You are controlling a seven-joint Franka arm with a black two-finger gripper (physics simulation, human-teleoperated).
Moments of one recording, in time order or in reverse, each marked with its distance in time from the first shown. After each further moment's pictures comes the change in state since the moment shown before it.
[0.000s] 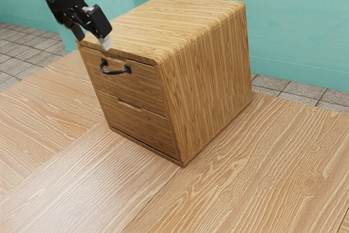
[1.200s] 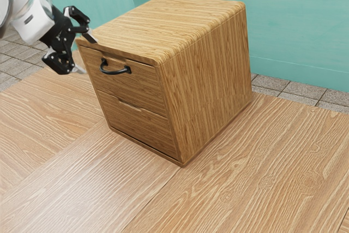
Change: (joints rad) arm -0.017 -0.247 0.158 -0.528 -0.167 0.516 1.458
